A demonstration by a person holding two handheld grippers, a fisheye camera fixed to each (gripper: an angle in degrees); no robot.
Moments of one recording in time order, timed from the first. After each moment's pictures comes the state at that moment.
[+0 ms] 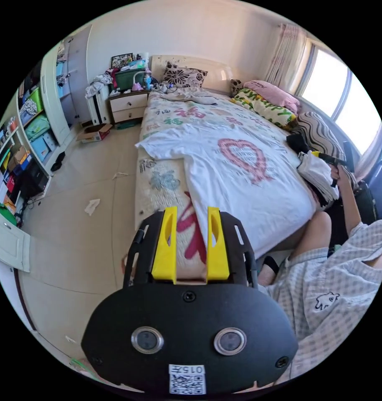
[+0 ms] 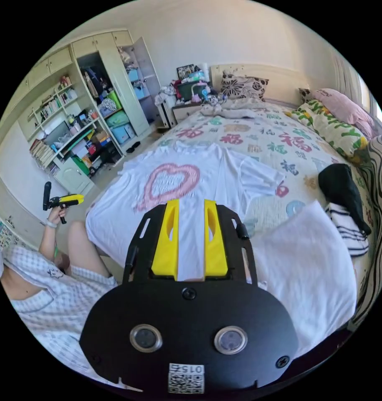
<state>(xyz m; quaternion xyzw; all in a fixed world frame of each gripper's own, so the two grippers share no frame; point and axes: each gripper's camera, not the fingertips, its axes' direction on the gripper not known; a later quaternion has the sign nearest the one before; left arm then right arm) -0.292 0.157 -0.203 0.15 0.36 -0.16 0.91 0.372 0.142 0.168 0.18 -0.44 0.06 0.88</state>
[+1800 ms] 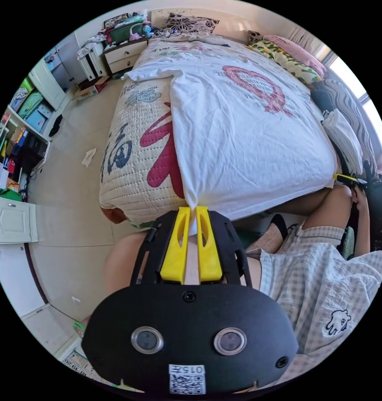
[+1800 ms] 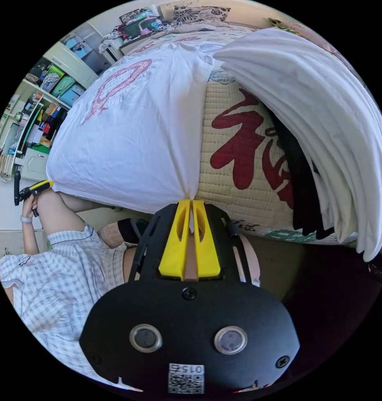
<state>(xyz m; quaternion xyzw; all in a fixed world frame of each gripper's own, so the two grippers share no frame) -0.122 0.108 -0.099 -0.03 0.32 -0.11 0.94 0.295 0.255 0.276 -0.06 -0.41 0.08 0.91</state>
